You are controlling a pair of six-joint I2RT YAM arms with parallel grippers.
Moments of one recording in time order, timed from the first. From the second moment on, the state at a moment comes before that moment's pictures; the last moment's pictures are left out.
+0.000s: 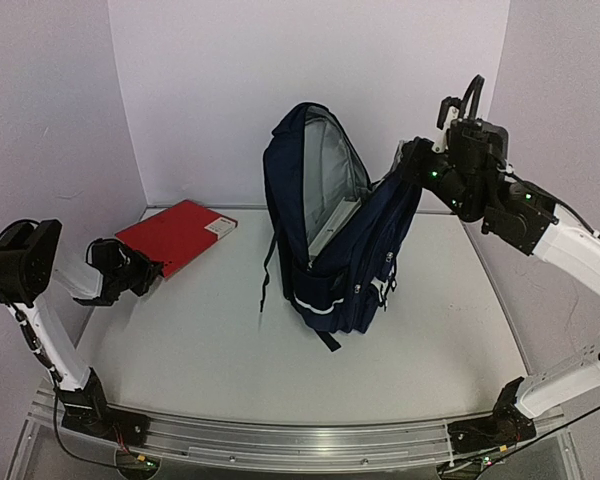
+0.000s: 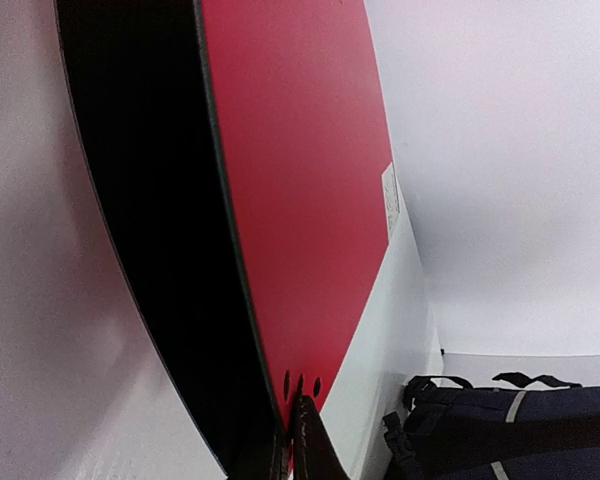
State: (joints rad) left arm 0.06 1.75 0.59 0.66 0.42 -1.06; right arm 0.85 1.30 1.41 -0.24 0.67 0.47
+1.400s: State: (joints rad) left arm -0.52 1.68 1.91 -1.33 0.39 -0.40; right arm 0.85 1.33 1.43 -0.25 0.66 0.44
